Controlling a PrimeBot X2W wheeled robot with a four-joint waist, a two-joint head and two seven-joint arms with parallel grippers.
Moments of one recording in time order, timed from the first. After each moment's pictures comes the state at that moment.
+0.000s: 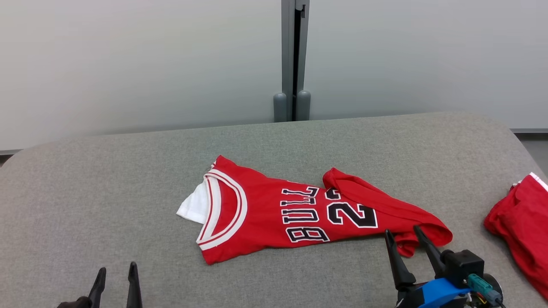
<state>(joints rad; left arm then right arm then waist) 0.07 0.16 0.01 0.41 -0.31 -0.12 -0.26 -0.09 -0.05 0.08 0.45 0.14 0.13 -0.26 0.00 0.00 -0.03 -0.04</state>
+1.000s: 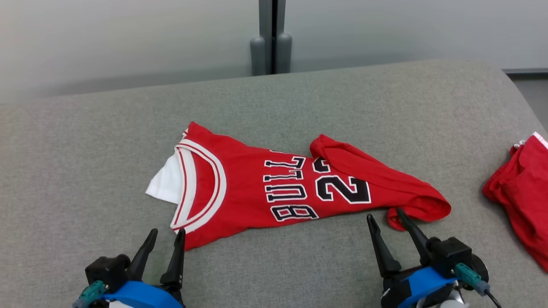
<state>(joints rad) -0.09 0.26 -0.35 0.43 -0.60 -0.13 -0.26 -0.12 -0.05 0.15 0.38 0.14 0.13 -0.26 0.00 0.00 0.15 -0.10</state>
